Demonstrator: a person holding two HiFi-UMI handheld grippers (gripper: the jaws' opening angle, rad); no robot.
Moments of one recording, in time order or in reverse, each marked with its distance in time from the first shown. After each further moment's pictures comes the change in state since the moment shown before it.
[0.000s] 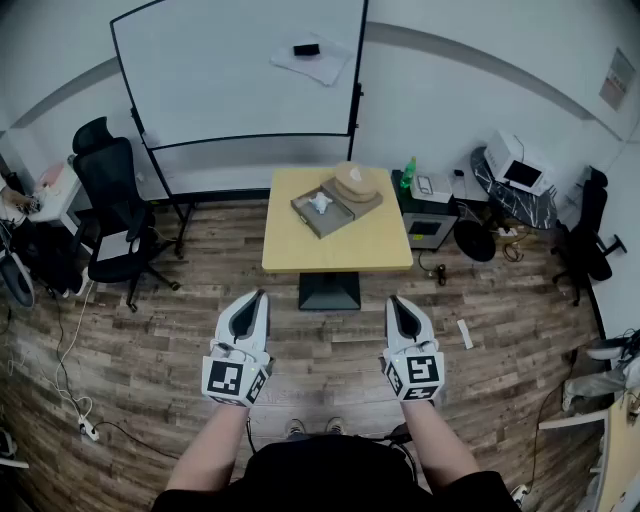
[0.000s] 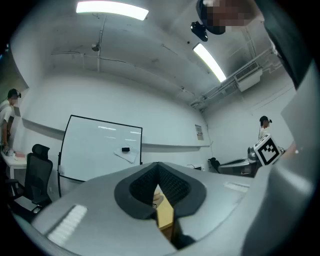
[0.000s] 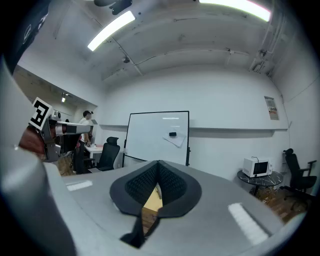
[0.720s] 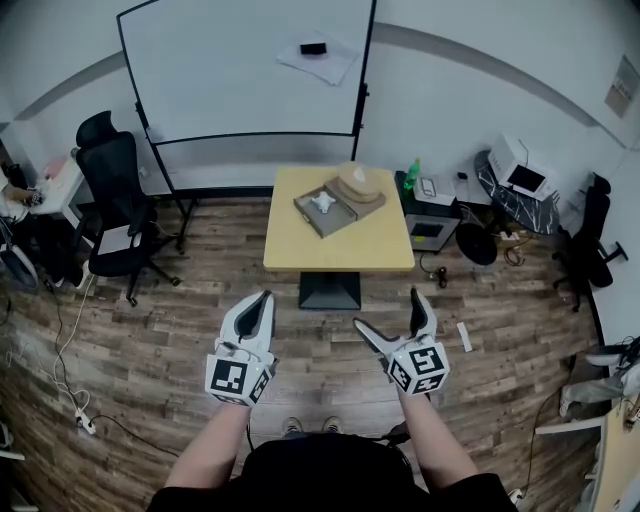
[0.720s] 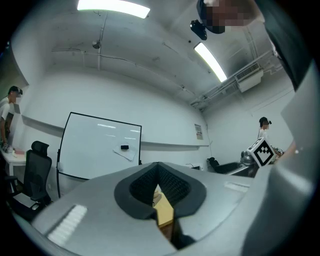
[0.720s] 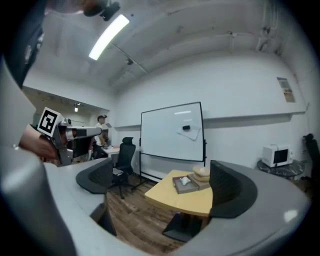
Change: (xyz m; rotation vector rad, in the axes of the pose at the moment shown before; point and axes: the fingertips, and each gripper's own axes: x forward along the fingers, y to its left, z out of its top) left arm -0.001 -0.005 -0.008 -0.020 0.020 -0.009; right arm 0.011 0.019 -0.016 0.075 0.044 0.189
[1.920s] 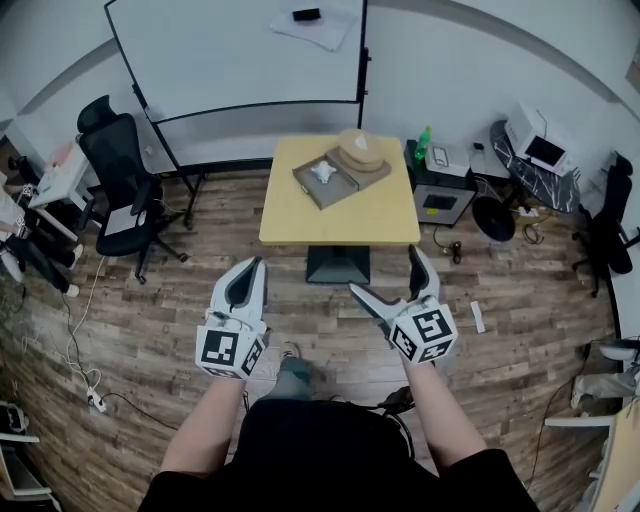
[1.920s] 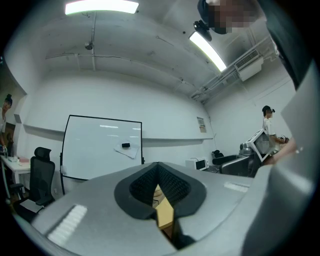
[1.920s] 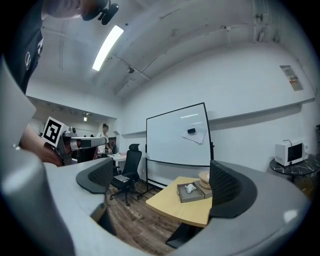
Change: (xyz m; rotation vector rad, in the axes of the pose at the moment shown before) left arm 0.049 -0.029 -0.025 0.070 0.042 0.053; right arm 0.022 -0.052 0.000 0.019 -0.063 0.131
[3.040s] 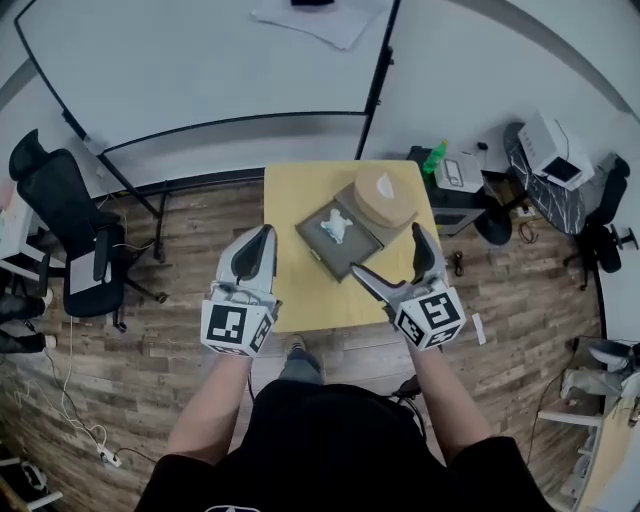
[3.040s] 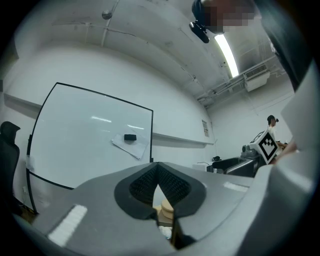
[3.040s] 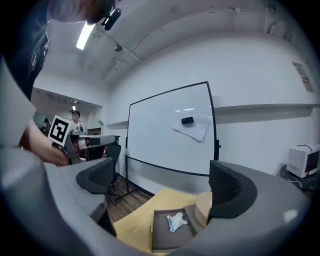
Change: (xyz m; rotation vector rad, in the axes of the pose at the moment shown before) left arm 0.367 0.273 -0.080 -0.101 -0.032 -0.135; right arm 0.400 -0.152 0.014 -0.036 0.071 -0.092
